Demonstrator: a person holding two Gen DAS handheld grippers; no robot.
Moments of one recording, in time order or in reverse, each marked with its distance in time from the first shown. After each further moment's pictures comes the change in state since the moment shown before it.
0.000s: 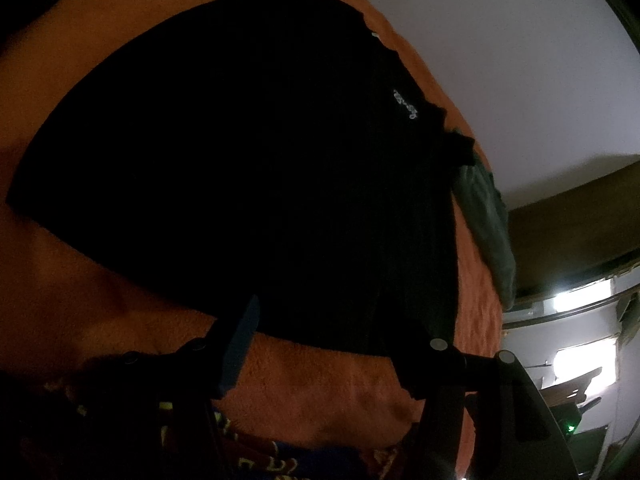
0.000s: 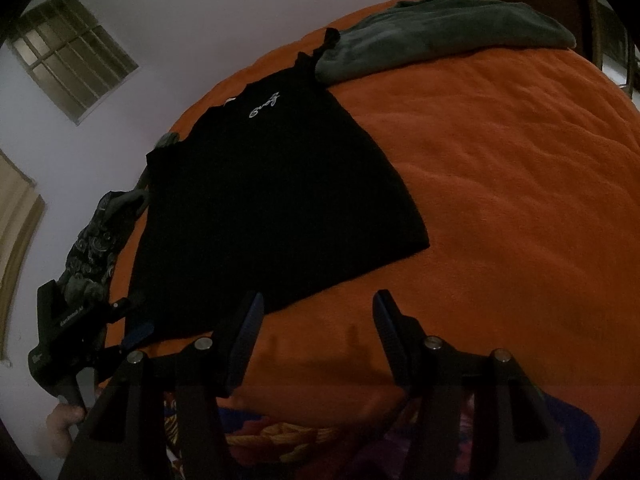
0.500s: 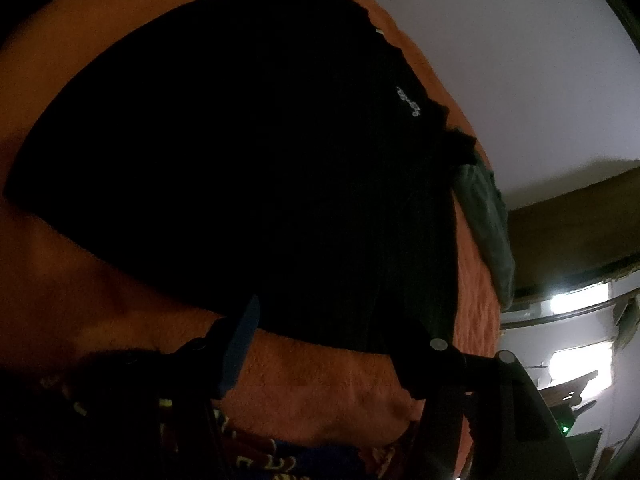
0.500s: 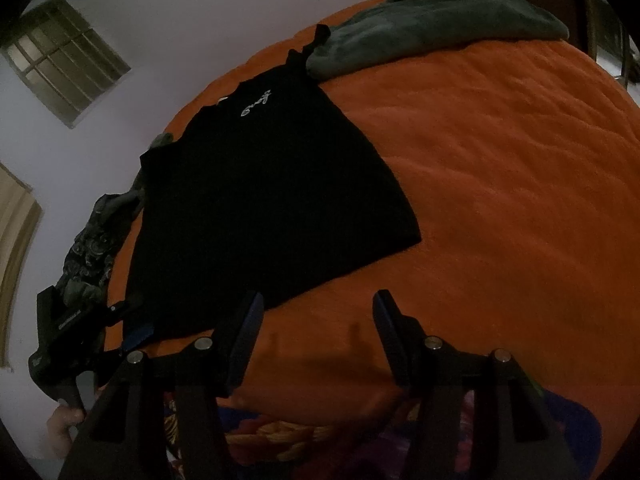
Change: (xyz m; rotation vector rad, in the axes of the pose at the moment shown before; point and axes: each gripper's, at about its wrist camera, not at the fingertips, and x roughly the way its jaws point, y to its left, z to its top) left arm 0.009 -0.001 0.004 -0.021 0.018 -0.007; right arm 0.001 -0.005 -0.001 0.028 0.009 -0.011
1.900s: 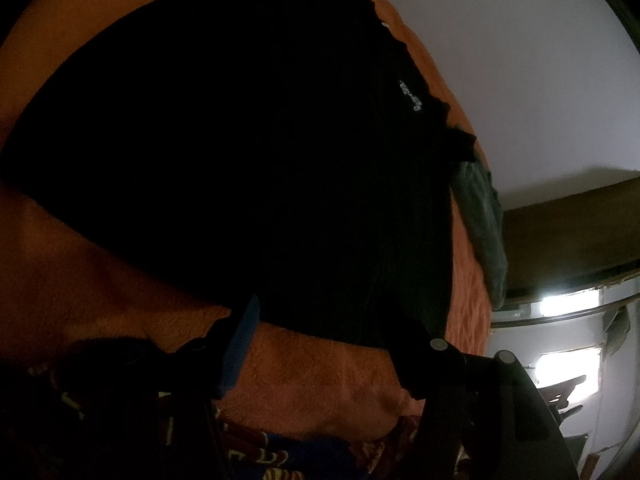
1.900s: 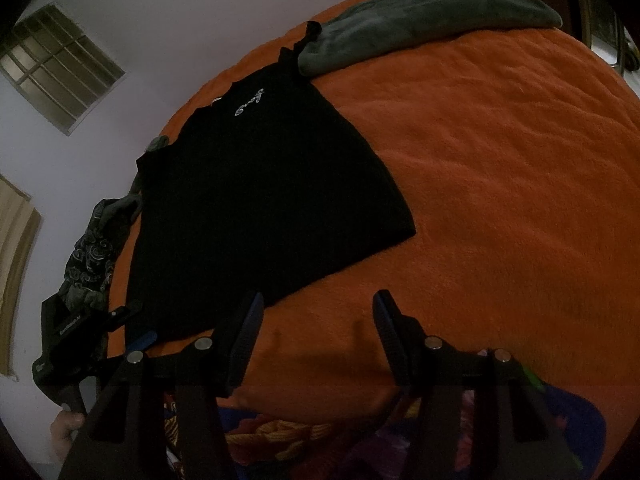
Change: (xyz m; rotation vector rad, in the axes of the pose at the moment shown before) left arm 0.010 0.003 -0.002 -0.035 0.042 -0.032; right arm 0.004 -0.008 0.001 0.030 0.016 0.003
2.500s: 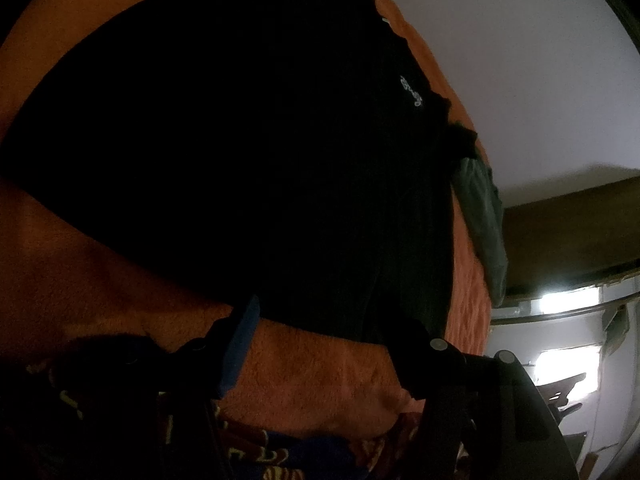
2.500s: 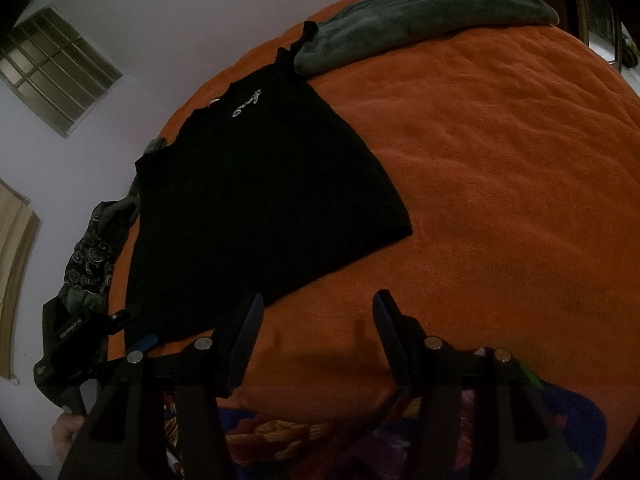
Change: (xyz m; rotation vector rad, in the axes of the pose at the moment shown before) left arm 0.000 -0.001 0.000 0.002 0.015 0.000; right arm 0.002 -0.006 0.005 0.003 0.003 0.004
